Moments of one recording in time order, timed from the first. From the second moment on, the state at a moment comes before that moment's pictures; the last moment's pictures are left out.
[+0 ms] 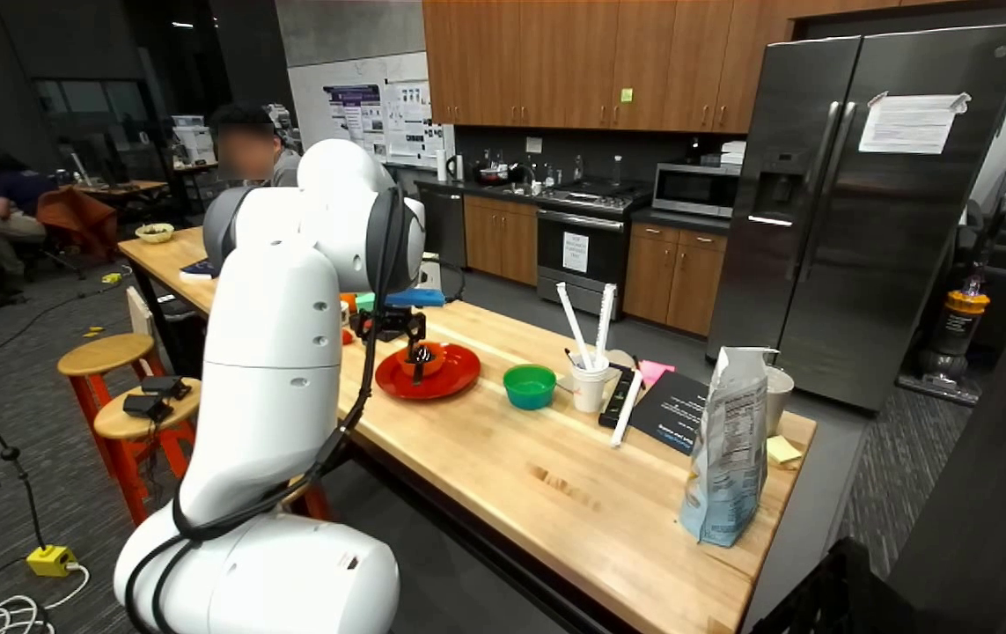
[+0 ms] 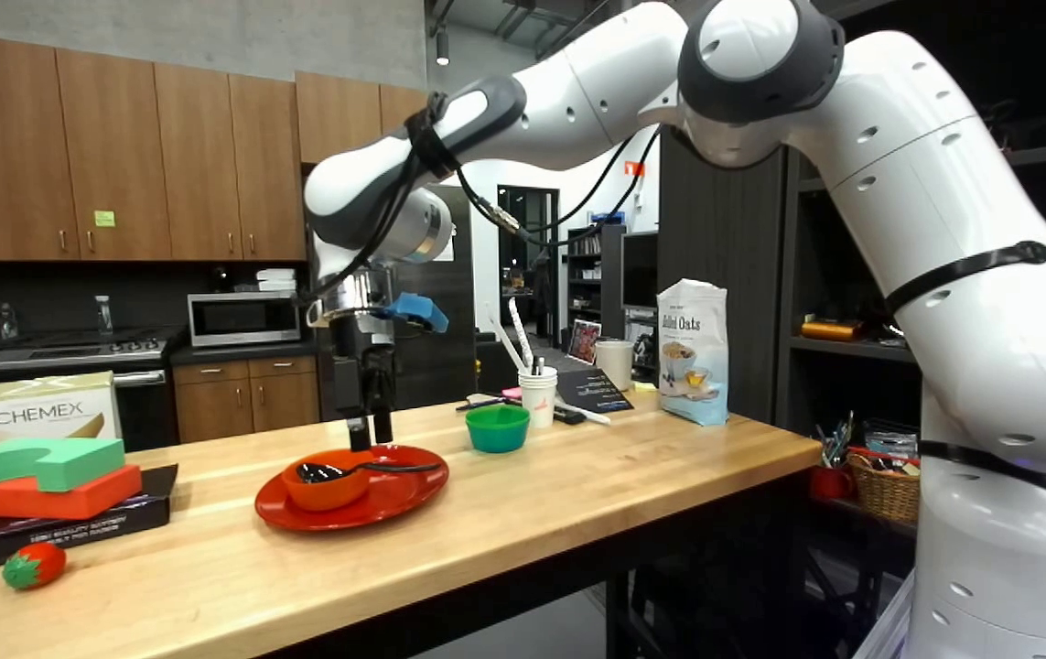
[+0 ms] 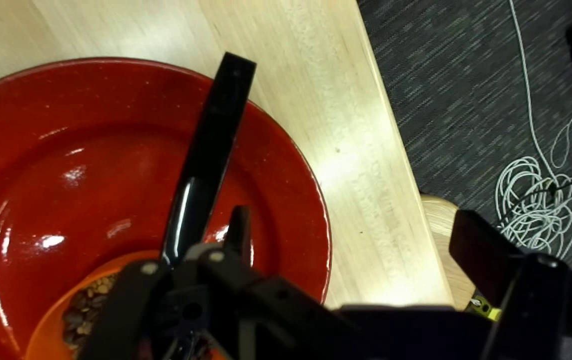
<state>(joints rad) 0.24 0.45 0.28 -1.59 0.08 1.82 -0.44</state>
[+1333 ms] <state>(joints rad) 0.29 0.44 0.26 -1.67 -0.24 1.85 -0.23</state>
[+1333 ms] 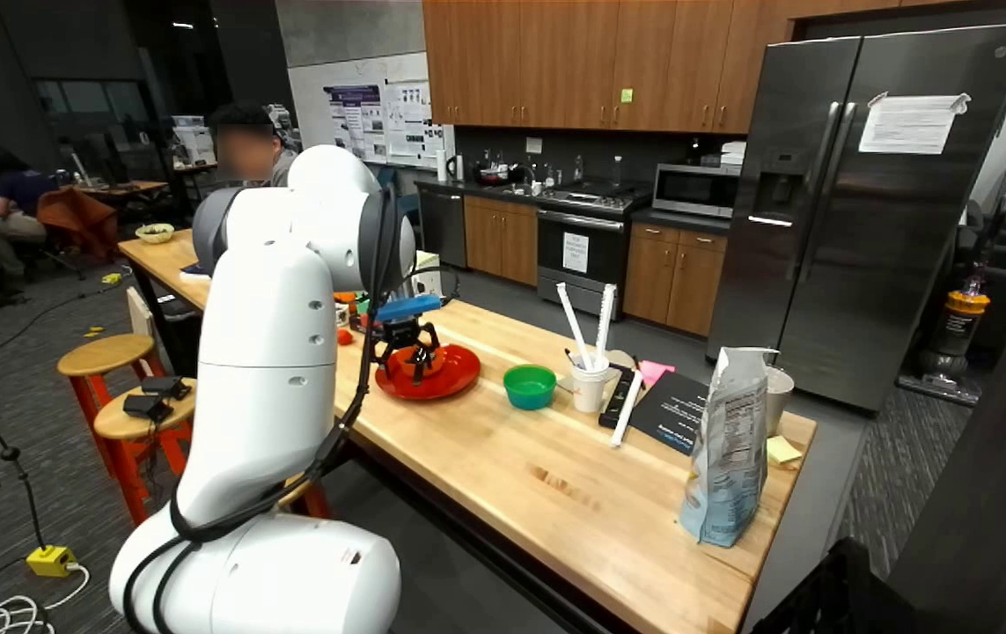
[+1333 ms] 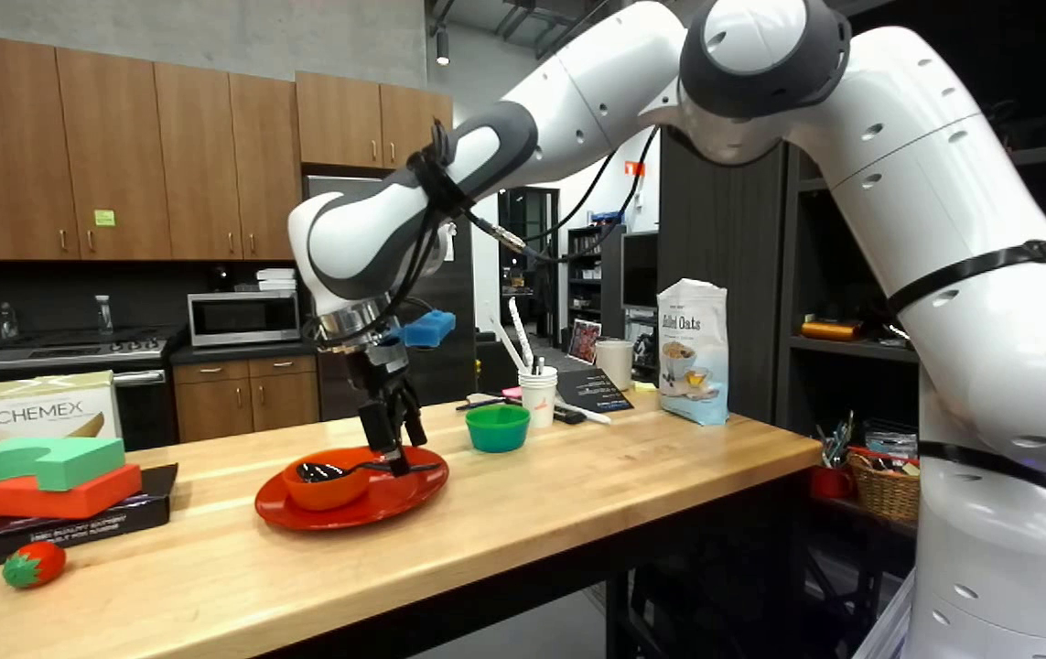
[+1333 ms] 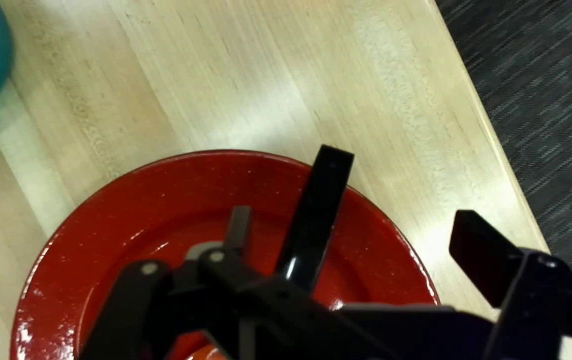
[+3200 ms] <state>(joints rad) 0.26 0.44 0.22 -1.74 -0.17 1.98 -0.24</state>
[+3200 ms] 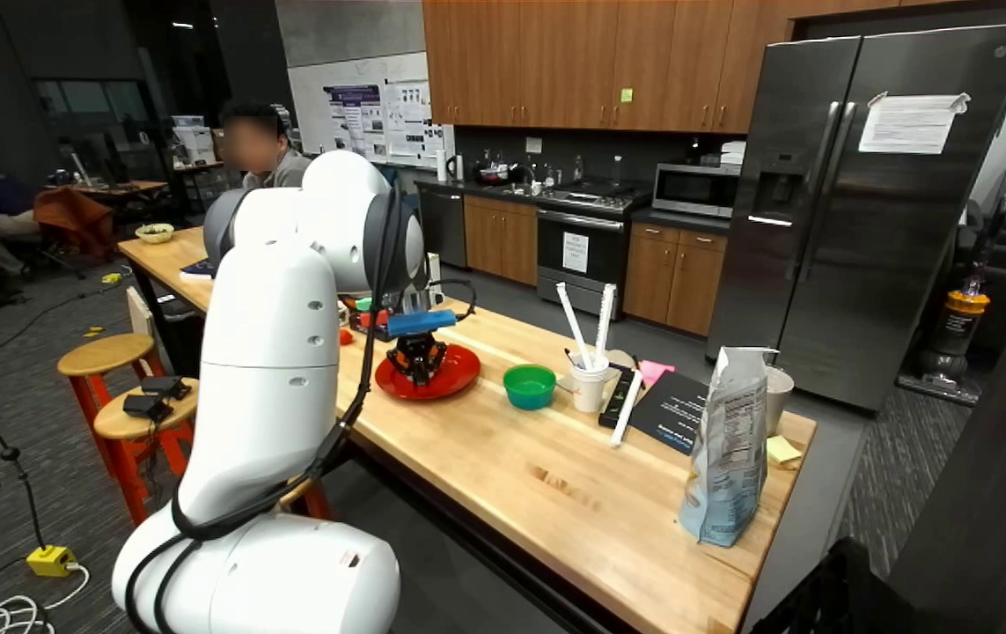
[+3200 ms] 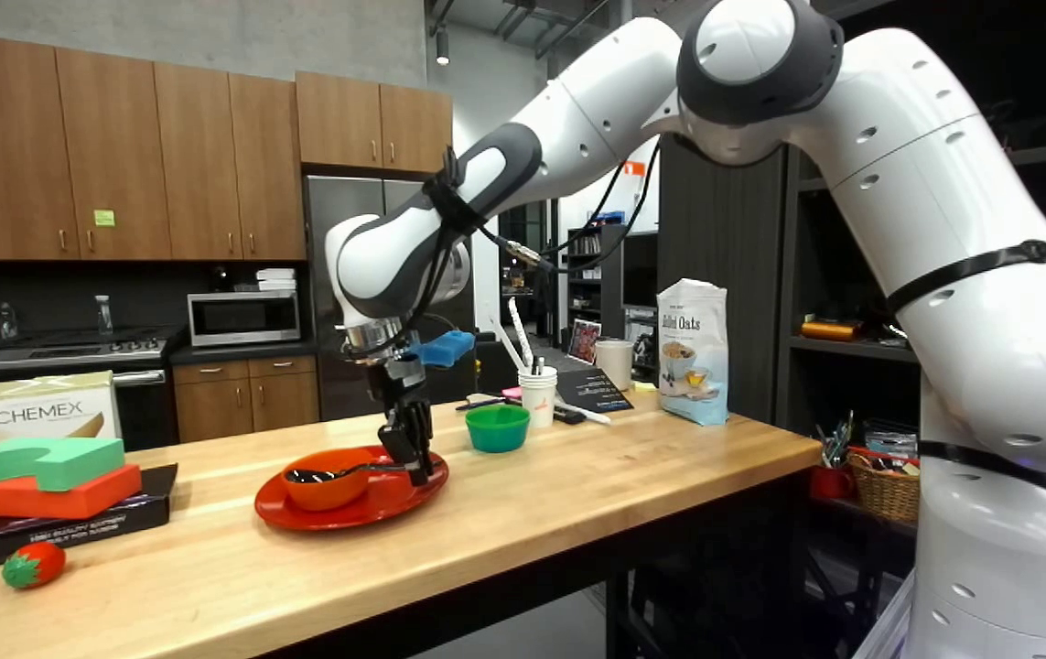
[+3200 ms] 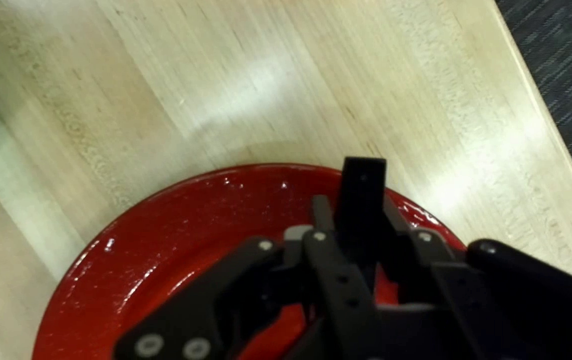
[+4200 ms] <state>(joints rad) 0.30 0.41 0.22 -1.74 -0.30 1.89 -0.14</state>
